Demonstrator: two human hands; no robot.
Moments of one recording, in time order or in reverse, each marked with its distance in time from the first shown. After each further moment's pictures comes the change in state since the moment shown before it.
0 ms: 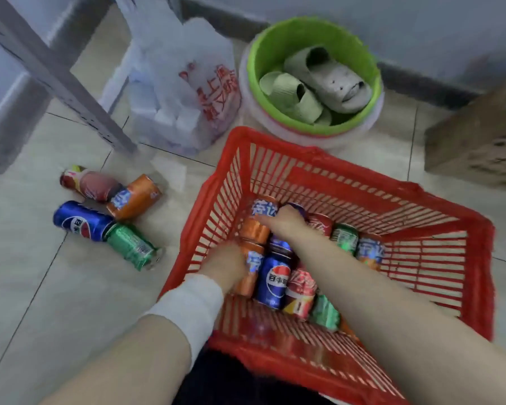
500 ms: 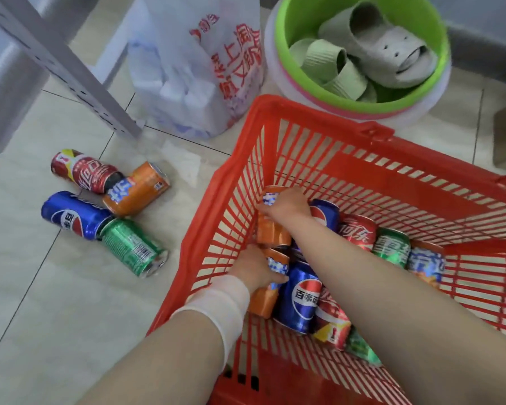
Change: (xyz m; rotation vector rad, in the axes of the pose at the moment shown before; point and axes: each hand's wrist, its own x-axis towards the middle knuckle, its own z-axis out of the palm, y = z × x) left_hand 0.076 -0.015 0.047 -0.180 -0.060 -0.111; right_hand 0.119 -0.008 0.058 0.014 0.127 -0.033
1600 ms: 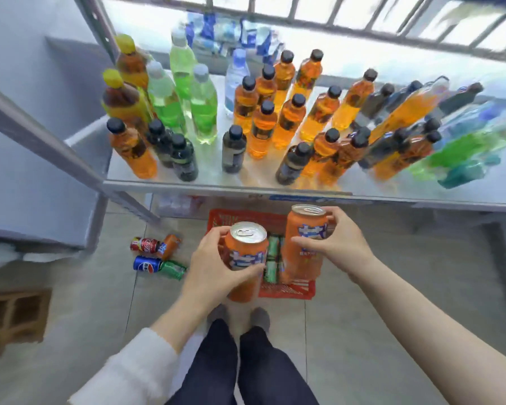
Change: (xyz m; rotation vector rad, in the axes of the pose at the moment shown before) left_hand -0.628 0.178 -0.290 -0.383 0.341 0.566; right_hand -0.601 -0.071 -0.451 0.534 0.339 -0.026
